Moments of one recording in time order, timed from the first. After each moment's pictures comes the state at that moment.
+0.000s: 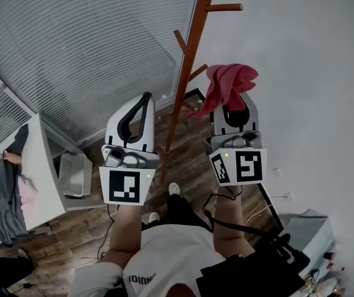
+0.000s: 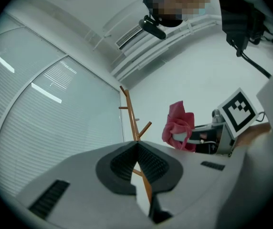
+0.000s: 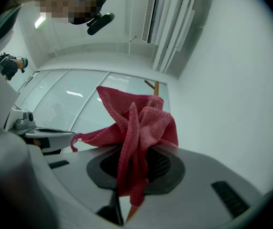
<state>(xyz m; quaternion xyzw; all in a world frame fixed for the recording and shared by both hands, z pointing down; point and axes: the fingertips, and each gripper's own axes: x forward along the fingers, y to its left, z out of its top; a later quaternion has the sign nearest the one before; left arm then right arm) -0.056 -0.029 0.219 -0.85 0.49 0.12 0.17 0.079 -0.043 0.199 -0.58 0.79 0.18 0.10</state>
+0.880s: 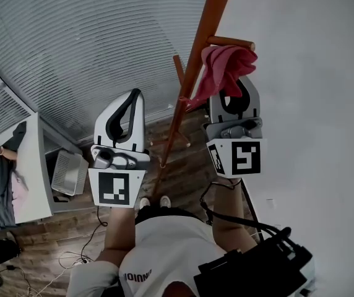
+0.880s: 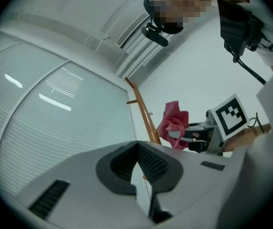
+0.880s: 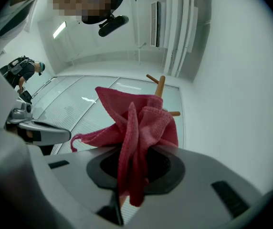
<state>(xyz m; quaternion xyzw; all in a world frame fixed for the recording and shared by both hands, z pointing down) -0.040 -0.111 0.200 -0.80 0.56 0.12 0.20 0.091 -0.155 0.157 -0.50 0.82 0.26 0.11</state>
